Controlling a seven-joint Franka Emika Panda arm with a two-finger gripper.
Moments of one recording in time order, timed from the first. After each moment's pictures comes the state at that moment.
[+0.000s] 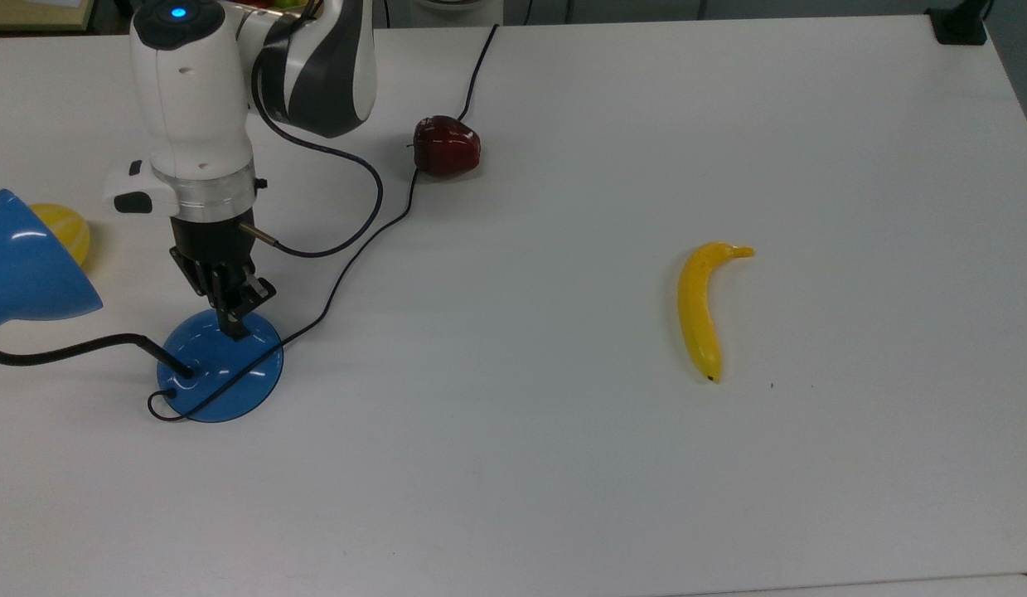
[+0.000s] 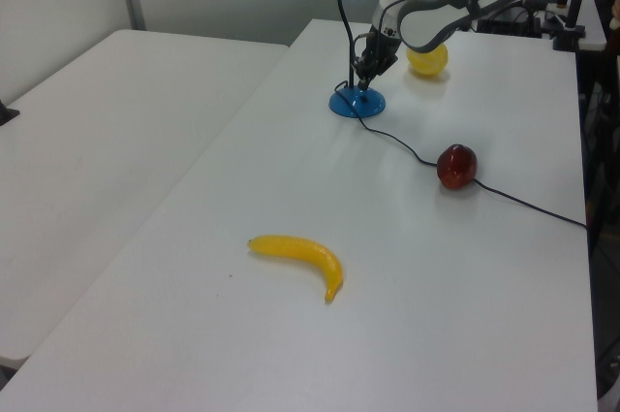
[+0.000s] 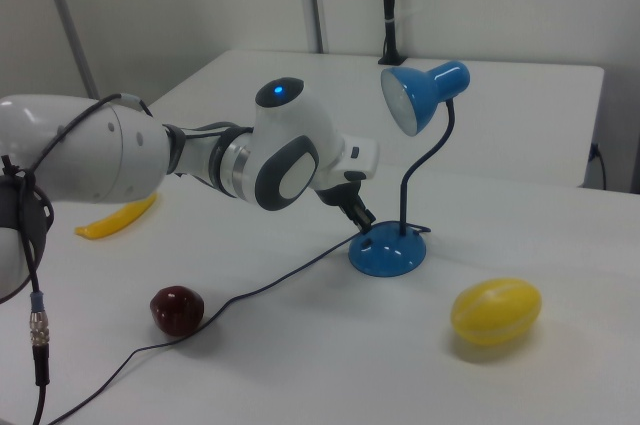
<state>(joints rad) -0.17 0.55 -0.03 -1.60 -0.03 2.57 0.36</state>
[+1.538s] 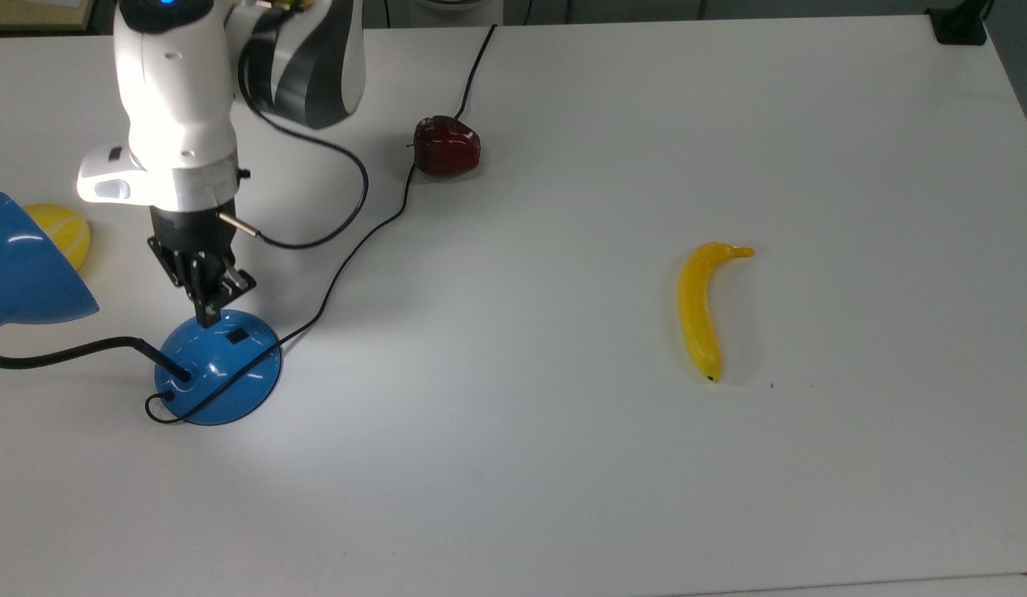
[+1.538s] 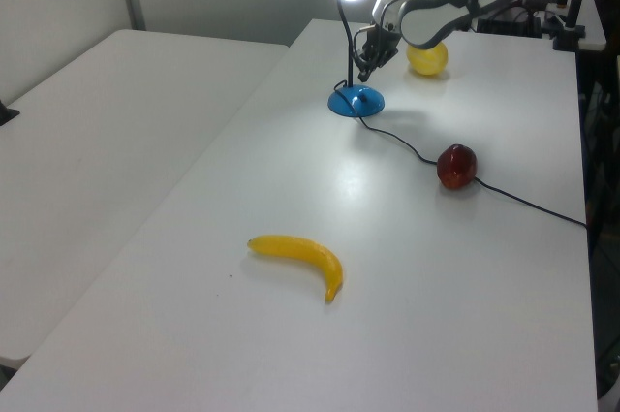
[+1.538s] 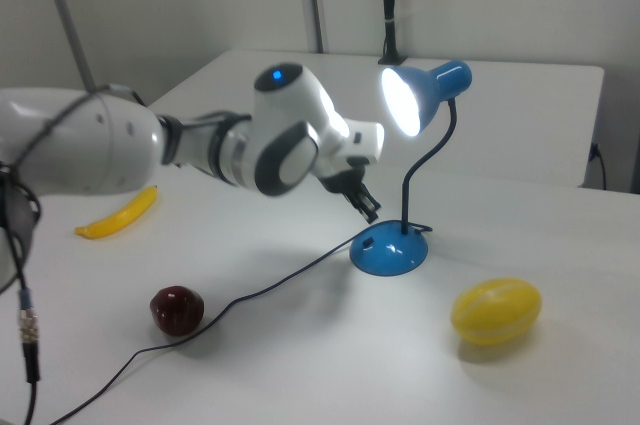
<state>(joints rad) -0.17 0.53 -0.05 -1.58 -0.05 2.54 0.36</state>
